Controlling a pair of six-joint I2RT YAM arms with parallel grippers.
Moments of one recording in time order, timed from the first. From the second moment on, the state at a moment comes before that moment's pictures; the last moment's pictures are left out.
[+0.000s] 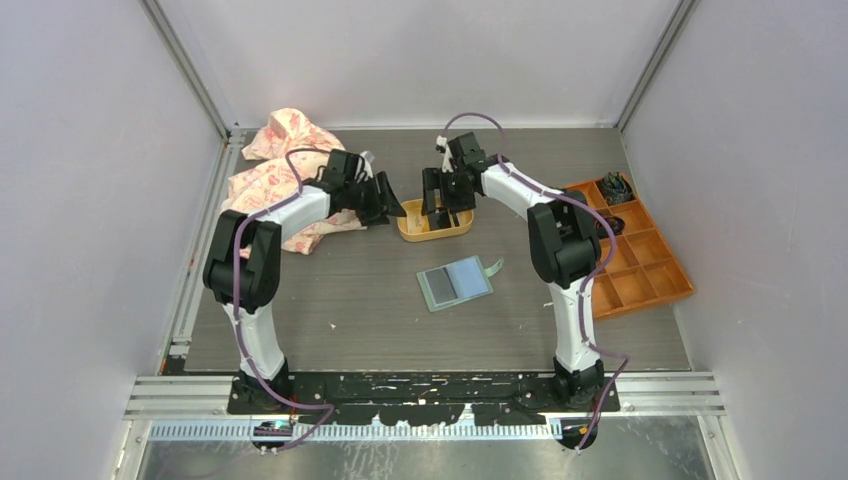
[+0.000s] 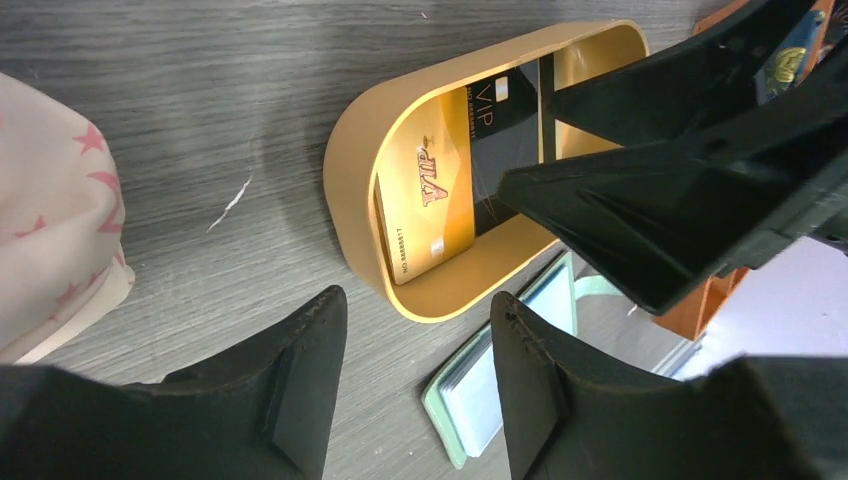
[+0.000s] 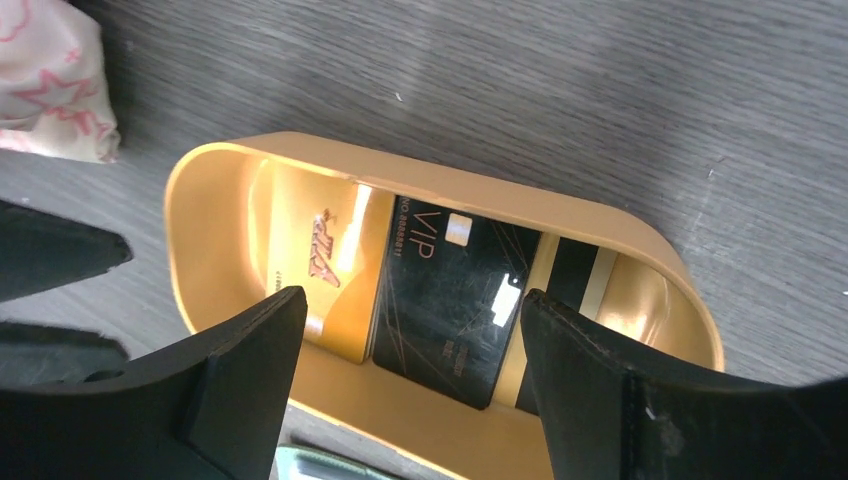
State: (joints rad) left arm -0.33 1.91 1.31 -0.24 0.45 -0.64; right arm 0.42 2.15 1.69 -0.51 -0.30 0.26
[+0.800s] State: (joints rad) left arm -0.45 1.99 1.42 -0.42 0.25 -0.52; right arm 0.41 2.22 1.73 -0.52 -0.37 0.36
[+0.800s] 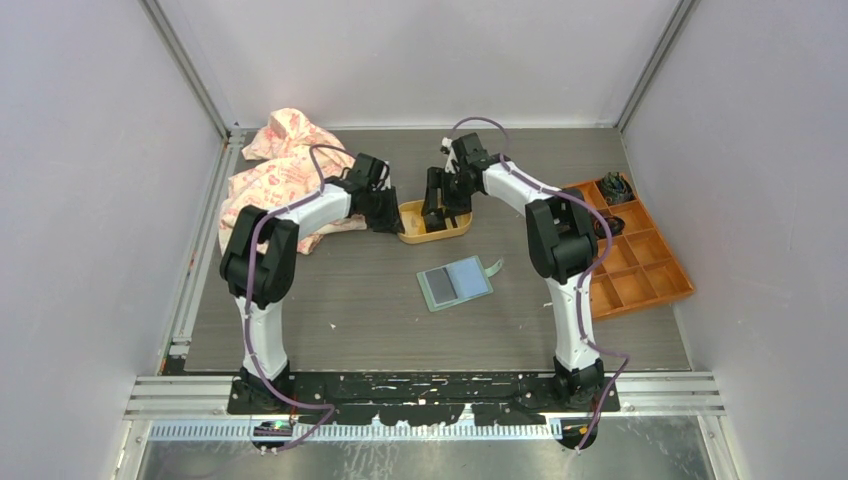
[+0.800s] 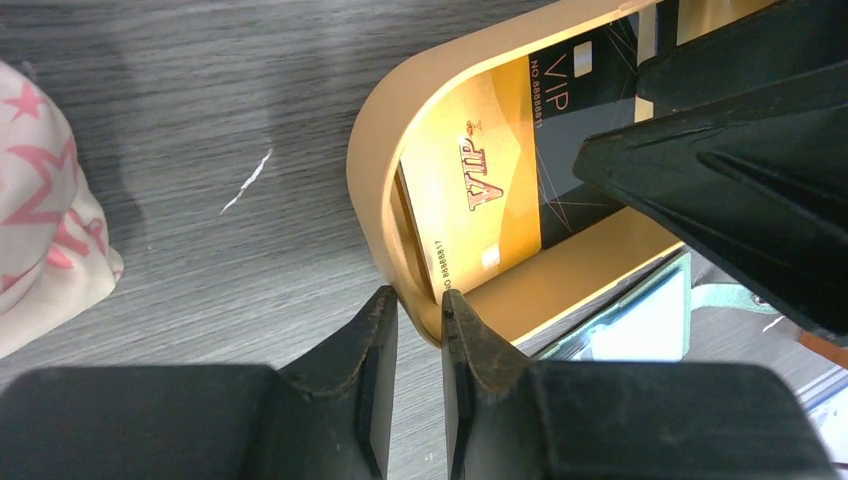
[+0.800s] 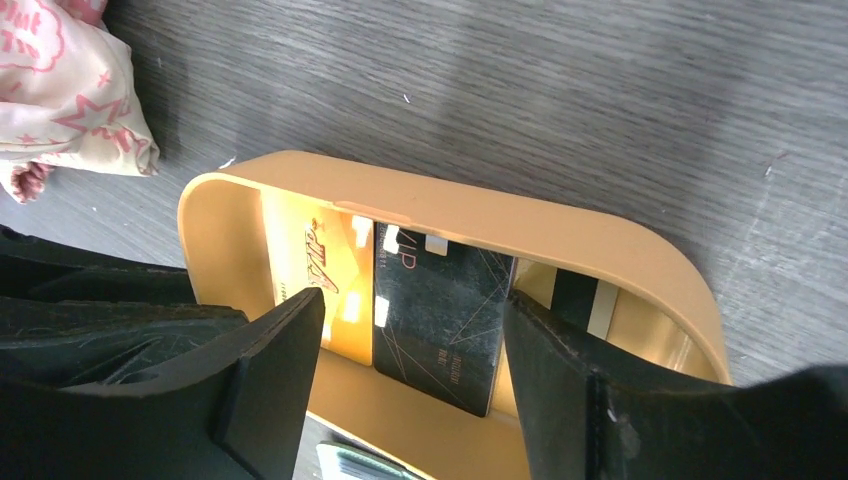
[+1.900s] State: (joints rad) left arm -0.49 1.67 1.04 -0.31 0.16 -0.74; right arm 0.44 2.13 1.60 -0.44 -0.76 0.46
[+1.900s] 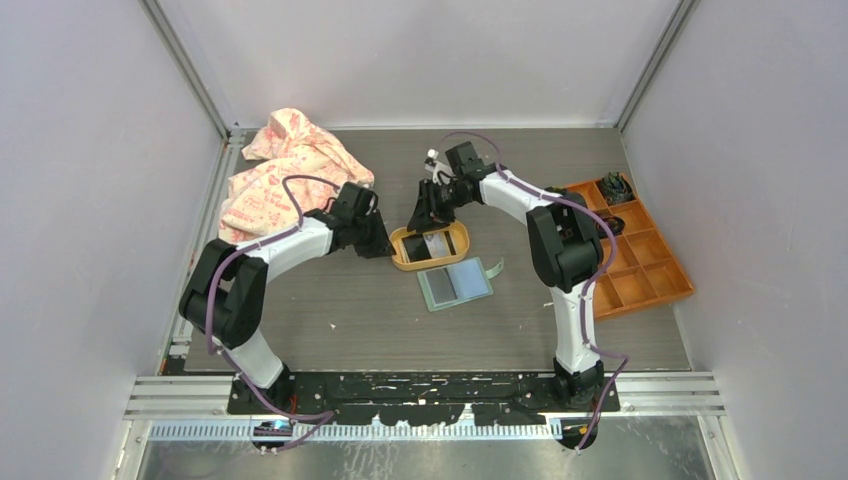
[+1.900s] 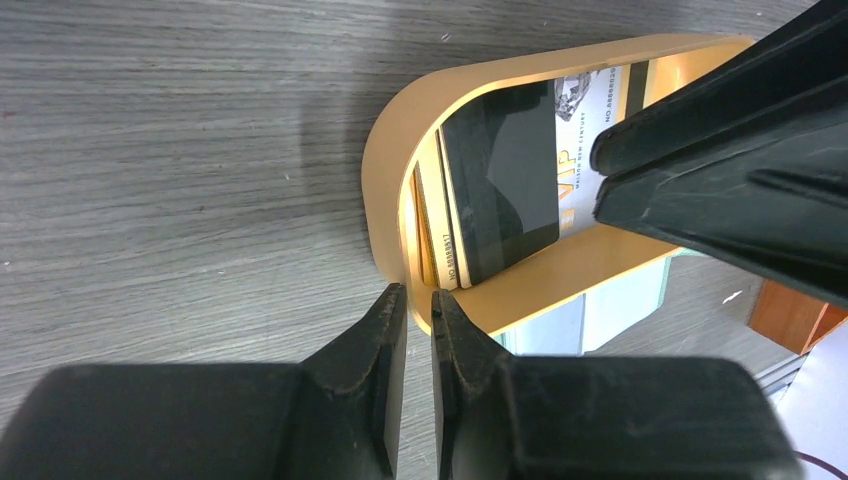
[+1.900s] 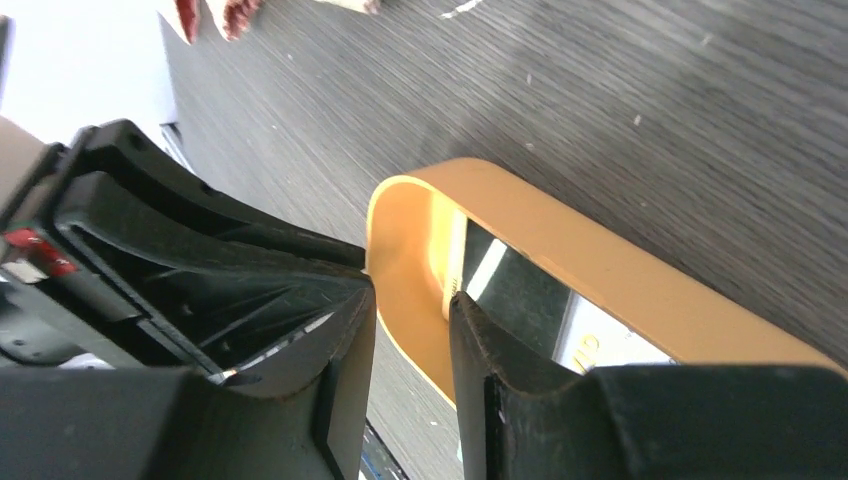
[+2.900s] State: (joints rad) left arm -0.50 1.67 1.01 -0.23 0.21 -0.76; right arm 0.48 2.20 1.64 -0.62 -0.65 0.26
